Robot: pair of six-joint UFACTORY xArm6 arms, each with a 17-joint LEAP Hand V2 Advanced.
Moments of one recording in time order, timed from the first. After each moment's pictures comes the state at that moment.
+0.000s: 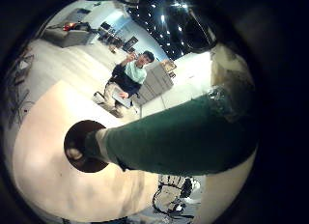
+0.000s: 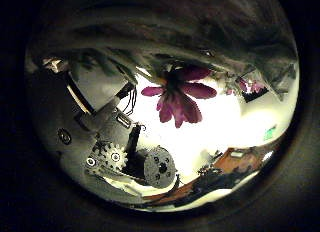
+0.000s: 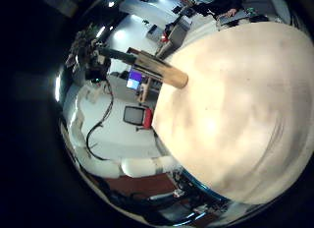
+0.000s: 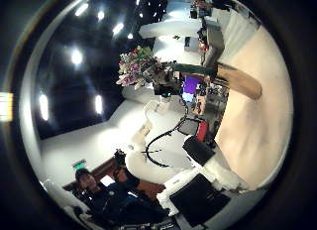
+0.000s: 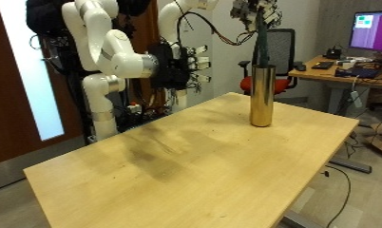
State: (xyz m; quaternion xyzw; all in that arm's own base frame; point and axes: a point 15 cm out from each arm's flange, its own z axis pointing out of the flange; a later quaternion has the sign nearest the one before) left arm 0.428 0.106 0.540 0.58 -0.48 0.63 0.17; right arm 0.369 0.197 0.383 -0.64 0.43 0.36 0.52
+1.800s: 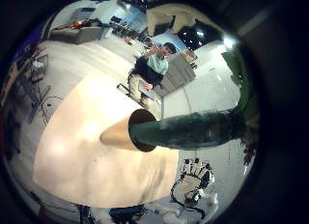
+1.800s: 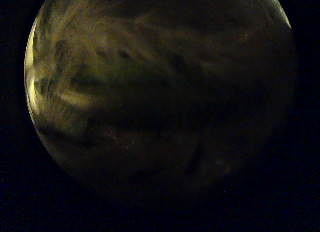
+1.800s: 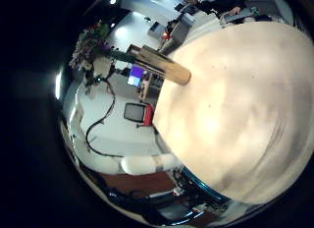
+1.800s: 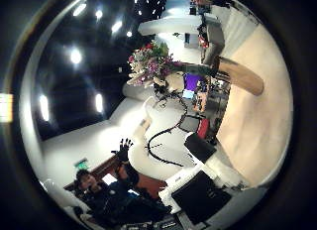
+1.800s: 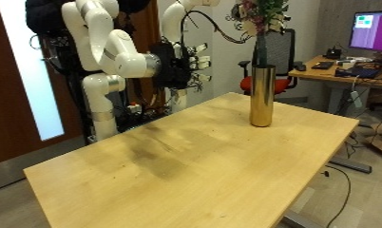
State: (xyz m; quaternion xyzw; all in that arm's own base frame) left arm 0.439 0.139 0.514 0.68 -0.51 0.51 0.16; right arm 0.362 0.207 0.380 -0.65 0.42 0.37 0.51
